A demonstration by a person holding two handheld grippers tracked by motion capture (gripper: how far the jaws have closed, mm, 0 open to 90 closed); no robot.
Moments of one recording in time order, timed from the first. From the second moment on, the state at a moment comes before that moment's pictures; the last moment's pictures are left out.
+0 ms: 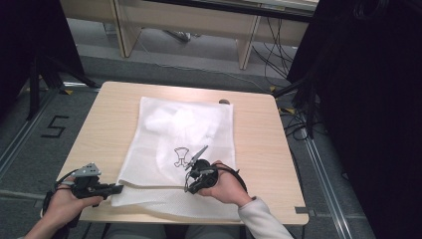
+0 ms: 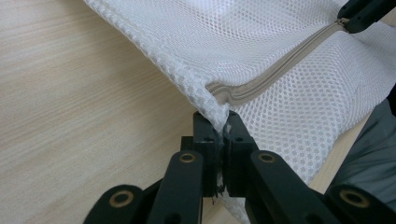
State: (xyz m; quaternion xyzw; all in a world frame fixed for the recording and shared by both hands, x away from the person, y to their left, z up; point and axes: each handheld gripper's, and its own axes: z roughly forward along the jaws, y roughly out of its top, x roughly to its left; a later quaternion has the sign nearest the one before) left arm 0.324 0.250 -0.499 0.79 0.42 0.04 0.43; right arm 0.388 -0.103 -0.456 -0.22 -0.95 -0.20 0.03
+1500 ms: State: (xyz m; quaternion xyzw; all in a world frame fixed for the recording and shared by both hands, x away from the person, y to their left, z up) left arm 0.324 0.250 -0.498 0.79 0.43 0.04 0.43; right arm 0.389 -0.109 -0.454 -0.21 -0.97 -0.14 0.02
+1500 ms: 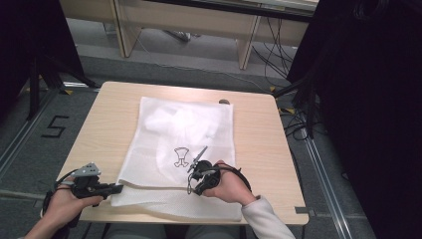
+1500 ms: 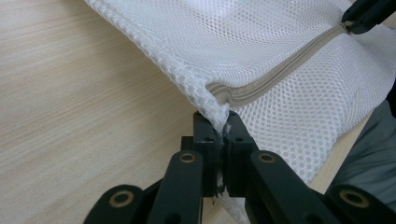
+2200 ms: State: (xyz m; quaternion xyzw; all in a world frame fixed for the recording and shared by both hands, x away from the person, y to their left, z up) left arm 0.324 0.250 -0.498 0.79 0.43 0.04 0.43; right arm 0.389 -0.115 -0.454 -0.21 -0.97 -0.14 0.03
